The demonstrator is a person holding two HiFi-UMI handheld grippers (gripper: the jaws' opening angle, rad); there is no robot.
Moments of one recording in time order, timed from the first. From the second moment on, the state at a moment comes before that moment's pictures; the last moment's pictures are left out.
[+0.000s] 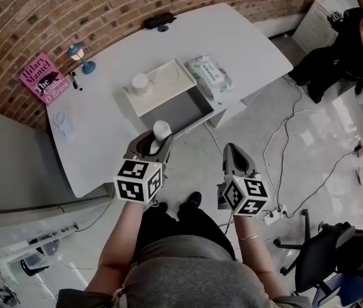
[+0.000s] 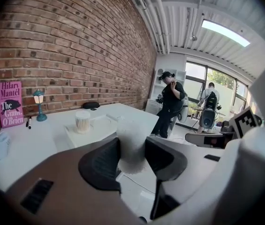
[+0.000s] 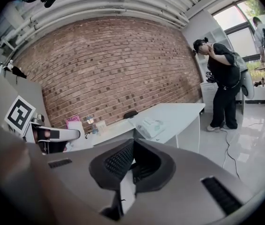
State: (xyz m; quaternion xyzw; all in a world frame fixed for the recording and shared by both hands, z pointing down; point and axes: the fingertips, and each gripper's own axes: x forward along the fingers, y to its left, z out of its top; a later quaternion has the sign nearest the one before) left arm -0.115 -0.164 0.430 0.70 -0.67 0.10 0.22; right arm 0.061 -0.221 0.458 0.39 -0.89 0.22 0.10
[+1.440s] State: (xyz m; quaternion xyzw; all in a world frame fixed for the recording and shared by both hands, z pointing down) left arm -0.154 -0.229 0.484 0.70 -0.61 0.30 0.22; right arm 0.035 -0.240 0.476 0.41 -0.87 0.24 0.12
